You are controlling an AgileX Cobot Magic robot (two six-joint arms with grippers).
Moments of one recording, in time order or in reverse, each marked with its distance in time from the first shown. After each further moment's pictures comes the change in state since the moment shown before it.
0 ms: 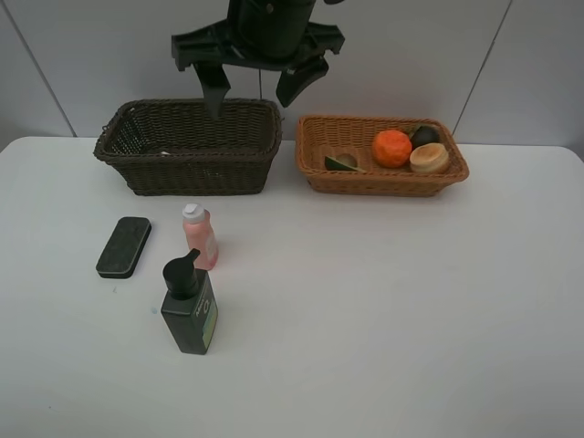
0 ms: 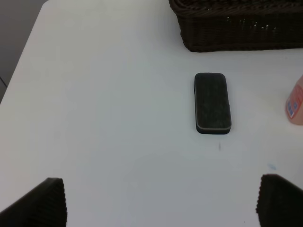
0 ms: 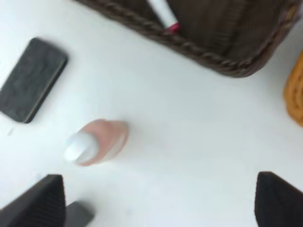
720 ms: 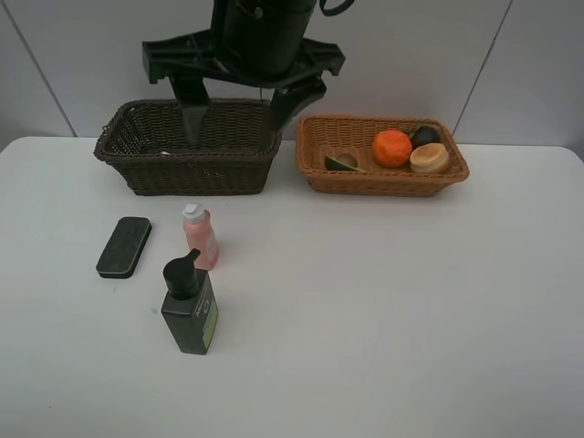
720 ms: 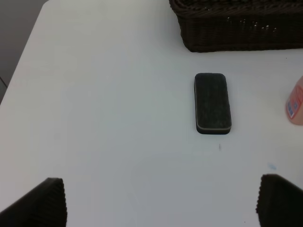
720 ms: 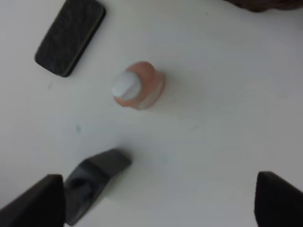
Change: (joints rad) left arm 0.000 0.000 0.000 0.000 0.000 0.000; right arm 0.068 -0.157 0.208 0.027 0.002 0.102
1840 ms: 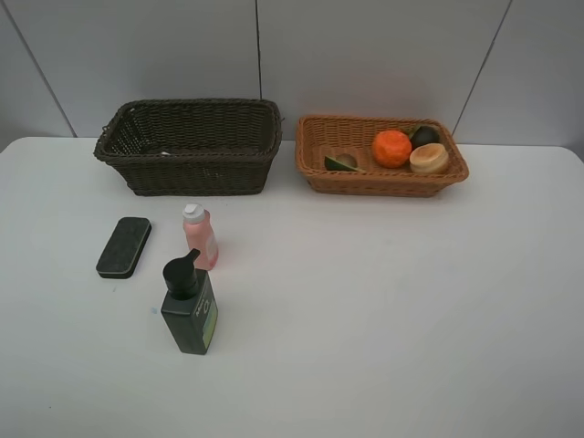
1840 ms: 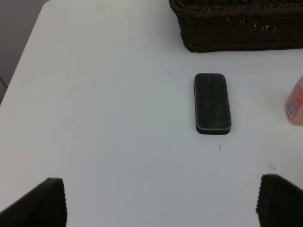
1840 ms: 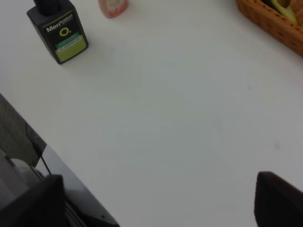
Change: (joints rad) left arm 0.000 0.000 0.000 0.000 0.000 0.000; right arm 0.002 -1.401 0.994 -0.056 0.006 -0.298
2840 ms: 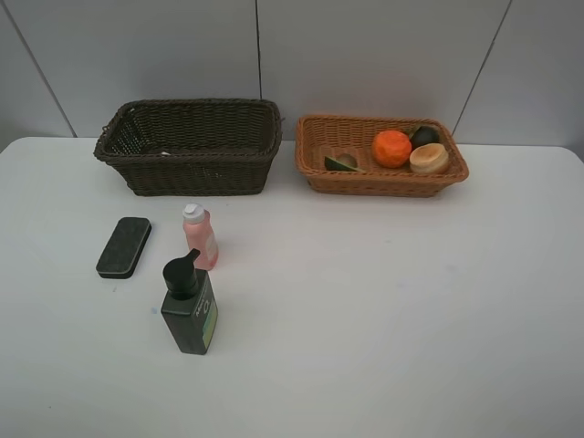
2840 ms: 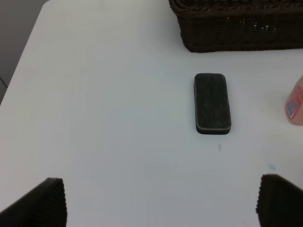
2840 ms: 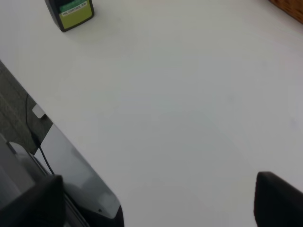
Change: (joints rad) left arm 0.000 0.000 0.000 0.000 0.000 0.000; right arm 0.000 -0.239 0.217 0.026 0.000 -0.047
